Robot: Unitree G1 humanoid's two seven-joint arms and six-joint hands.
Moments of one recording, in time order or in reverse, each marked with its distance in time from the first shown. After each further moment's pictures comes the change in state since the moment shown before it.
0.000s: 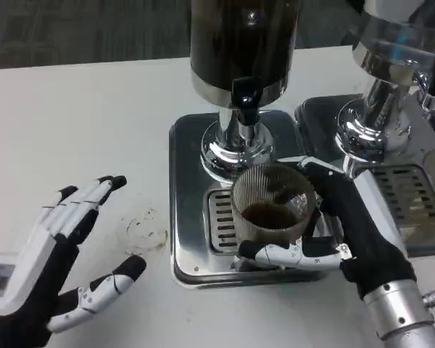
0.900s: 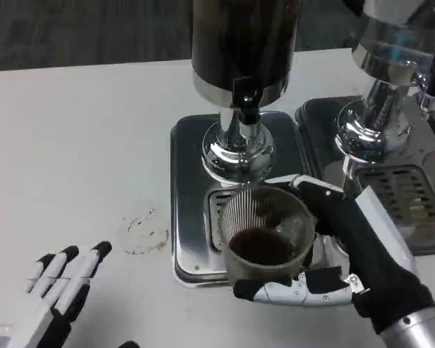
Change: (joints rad) left arm 0.356 0.022 0.080 -0.295 0.112 0.173 -0.112; right arm 0.193 -0.061 0.019 -0.292 0.031 0.038 0.149
